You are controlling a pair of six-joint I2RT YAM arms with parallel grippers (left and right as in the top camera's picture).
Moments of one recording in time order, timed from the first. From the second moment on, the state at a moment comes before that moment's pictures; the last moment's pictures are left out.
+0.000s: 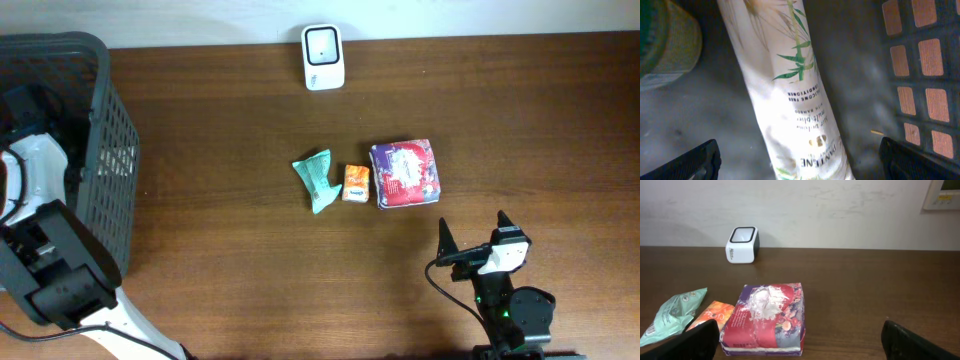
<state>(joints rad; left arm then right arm) 0.48 2.07 1.63 -0.68 -0.06 -0.83 0.01 0.03 0.01 -0.07 -0.09 0.03</state>
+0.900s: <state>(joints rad) 0.49 2.11 1.59 -0.62 -0.07 -0.81 0.01 0.03 0.01 -0.07 -0.09 0.03</state>
